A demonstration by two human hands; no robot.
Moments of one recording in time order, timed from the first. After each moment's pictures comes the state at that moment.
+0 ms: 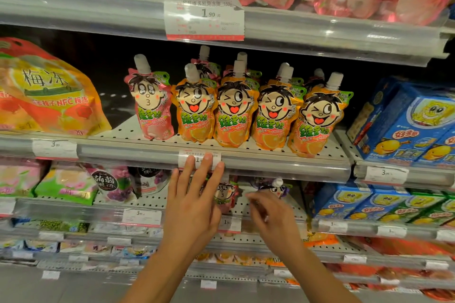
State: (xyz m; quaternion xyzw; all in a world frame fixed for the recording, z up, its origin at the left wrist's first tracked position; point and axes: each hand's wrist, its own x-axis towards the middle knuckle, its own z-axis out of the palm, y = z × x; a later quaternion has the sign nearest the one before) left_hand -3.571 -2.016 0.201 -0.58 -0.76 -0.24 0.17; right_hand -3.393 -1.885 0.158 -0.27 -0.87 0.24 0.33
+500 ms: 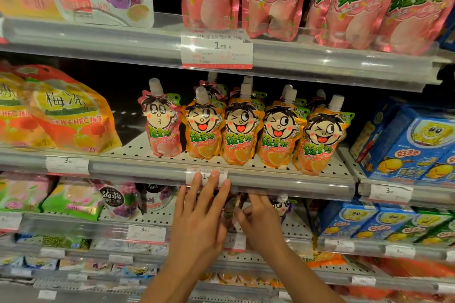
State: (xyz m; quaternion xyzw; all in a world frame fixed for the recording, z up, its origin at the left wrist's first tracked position) left_hand -3.572 -2.020 0.203 -0.59 -0.77 -0.22 0.15; right_hand -3.451 -1.883 0.165 -0.38 -0.87 0.18 0.25
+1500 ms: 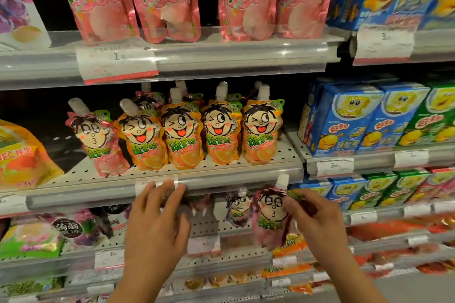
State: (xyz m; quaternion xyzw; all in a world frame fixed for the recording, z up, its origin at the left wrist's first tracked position) left_hand -3.561 -2.015 0.238 -0.58 -0.74 -0.26 0.19; right_hand -3.284 -1.877 0.244 -0.40 -0.71 0.36 0.45
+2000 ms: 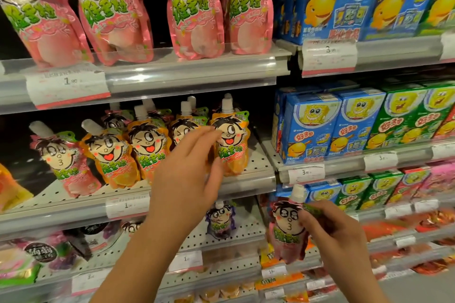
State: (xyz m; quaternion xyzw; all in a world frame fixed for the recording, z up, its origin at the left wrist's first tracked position) left_hand -3.473 -1.933 0.363 -0.65 -0.63 -0.38 0.17; right_hand -3.212 -1.871 0.245 -0.41 -0.68 0.32 0.52
